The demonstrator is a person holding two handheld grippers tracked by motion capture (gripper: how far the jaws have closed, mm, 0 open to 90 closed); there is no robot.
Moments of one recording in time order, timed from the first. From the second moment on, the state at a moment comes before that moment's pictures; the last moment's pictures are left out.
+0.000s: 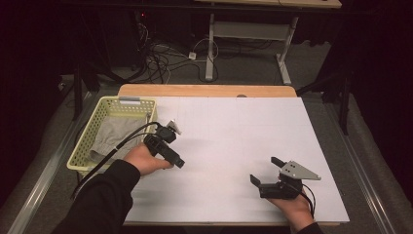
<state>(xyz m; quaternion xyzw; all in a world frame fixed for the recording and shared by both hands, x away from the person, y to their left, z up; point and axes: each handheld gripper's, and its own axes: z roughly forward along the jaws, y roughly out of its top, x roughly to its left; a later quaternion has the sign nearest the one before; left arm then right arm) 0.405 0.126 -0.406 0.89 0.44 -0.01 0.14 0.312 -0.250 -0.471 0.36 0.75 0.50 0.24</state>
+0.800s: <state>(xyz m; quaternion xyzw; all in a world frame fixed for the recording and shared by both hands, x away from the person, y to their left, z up) 0.367 0.120 -0.470 0.83 0.39 0.06 0.39 0.312 -0.248 -0.474 0.36 0.75 0.51 0.23</state>
